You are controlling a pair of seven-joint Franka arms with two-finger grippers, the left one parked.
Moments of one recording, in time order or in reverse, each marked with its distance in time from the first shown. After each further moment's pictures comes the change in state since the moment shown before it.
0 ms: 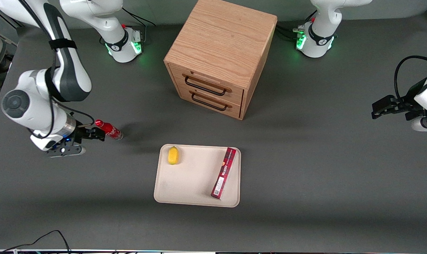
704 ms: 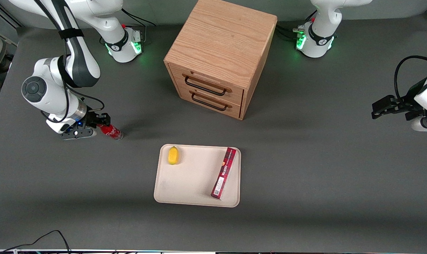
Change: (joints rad) arm 0.000 -0.122 0.011 -0.204 0.007 0.040 0.000
